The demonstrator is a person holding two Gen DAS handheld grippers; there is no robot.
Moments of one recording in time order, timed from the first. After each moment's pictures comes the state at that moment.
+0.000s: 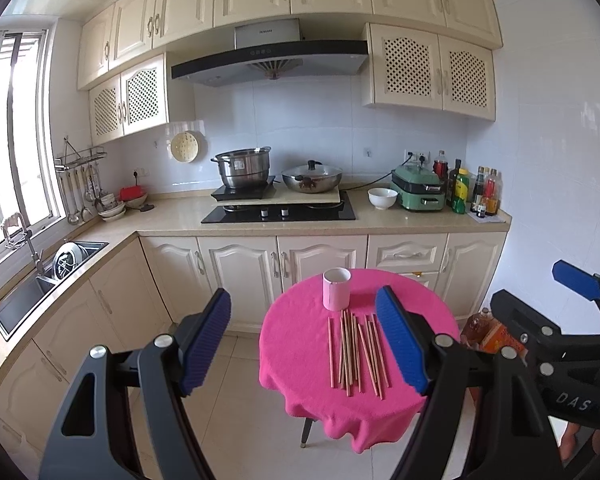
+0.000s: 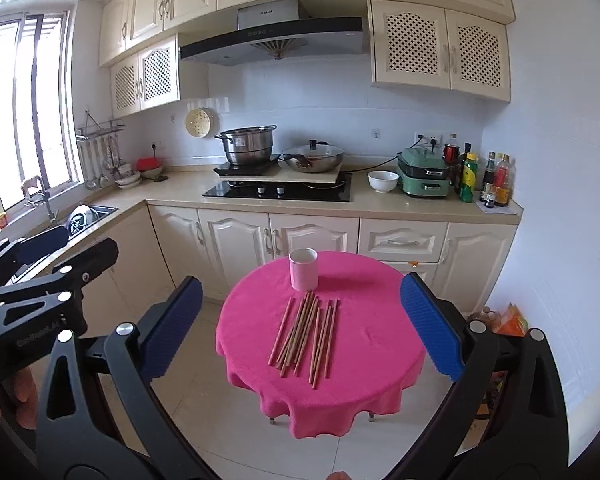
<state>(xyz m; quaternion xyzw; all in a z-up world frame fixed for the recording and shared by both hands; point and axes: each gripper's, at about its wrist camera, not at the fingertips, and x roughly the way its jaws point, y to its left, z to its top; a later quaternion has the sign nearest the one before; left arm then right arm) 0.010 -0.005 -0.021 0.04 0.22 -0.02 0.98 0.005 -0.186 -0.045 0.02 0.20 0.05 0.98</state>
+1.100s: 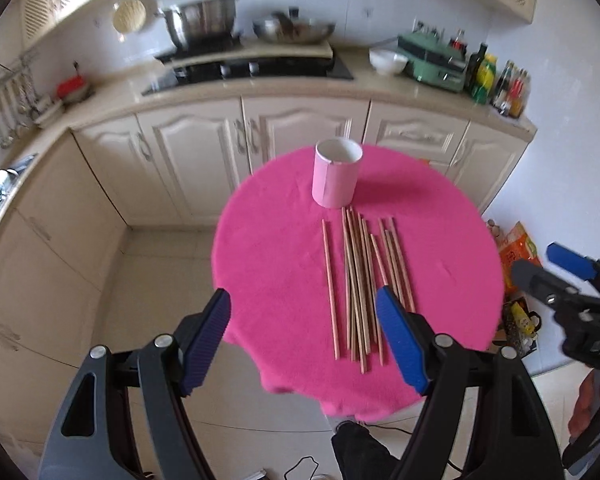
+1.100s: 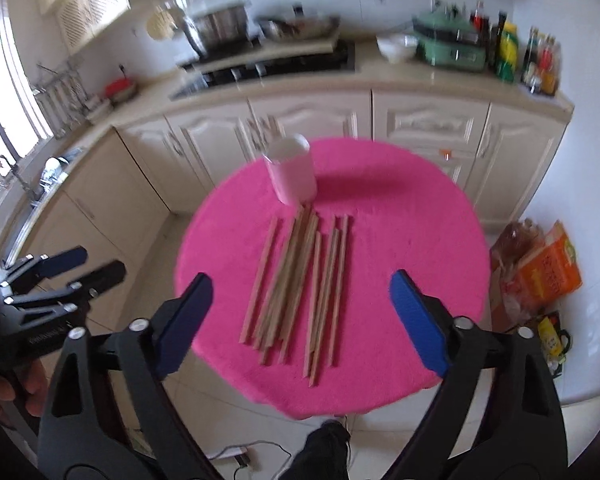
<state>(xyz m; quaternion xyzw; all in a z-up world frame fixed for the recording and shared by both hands) 0.279 -0.003 -0.212 0.02 0.46 -0.07 0.88 0.258 -0.220 -0.215 0.07 0.42 0.06 0.90</state>
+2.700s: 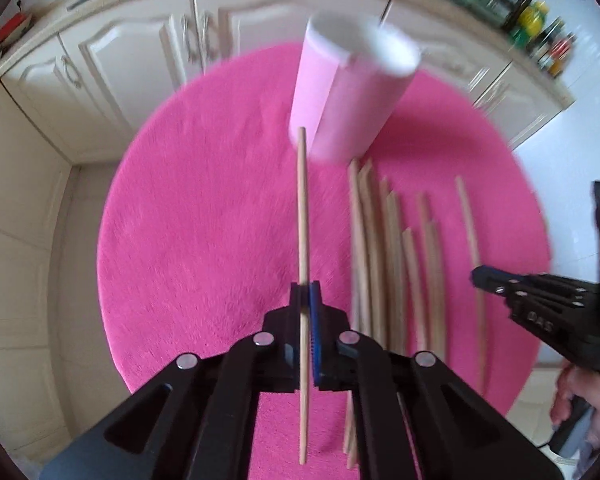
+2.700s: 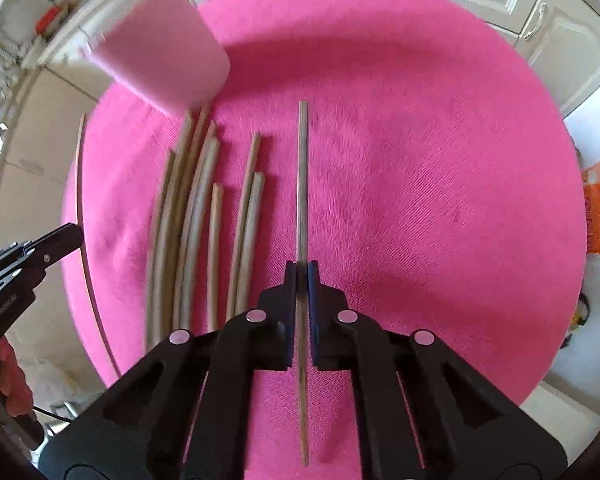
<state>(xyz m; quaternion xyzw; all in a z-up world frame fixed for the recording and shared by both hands) 0.464 -0.041 -0.363 -0.01 0.58 -0.11 0.80 0.447 -0.262 -0.399 0.10 0.62 0.07 0.77</state>
